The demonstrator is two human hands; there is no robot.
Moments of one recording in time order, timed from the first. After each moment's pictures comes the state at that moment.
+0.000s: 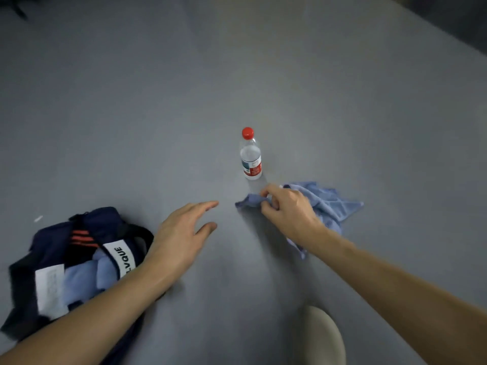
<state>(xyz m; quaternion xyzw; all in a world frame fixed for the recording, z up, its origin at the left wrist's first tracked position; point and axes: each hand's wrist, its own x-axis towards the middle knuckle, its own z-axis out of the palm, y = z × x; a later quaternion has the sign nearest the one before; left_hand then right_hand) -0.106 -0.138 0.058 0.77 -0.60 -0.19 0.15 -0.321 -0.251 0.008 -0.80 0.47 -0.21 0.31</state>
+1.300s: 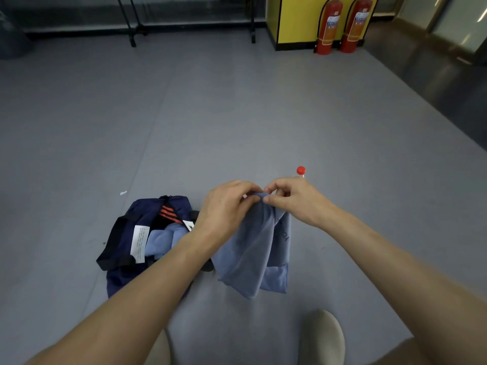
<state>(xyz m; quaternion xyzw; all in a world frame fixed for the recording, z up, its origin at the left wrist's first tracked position) -0.077 -0.044 0.217 0.73 -0.61 -0.08 0.30 -0.239 -0.162 0.223 -0.83 0.34 -0.13 0.43</state>
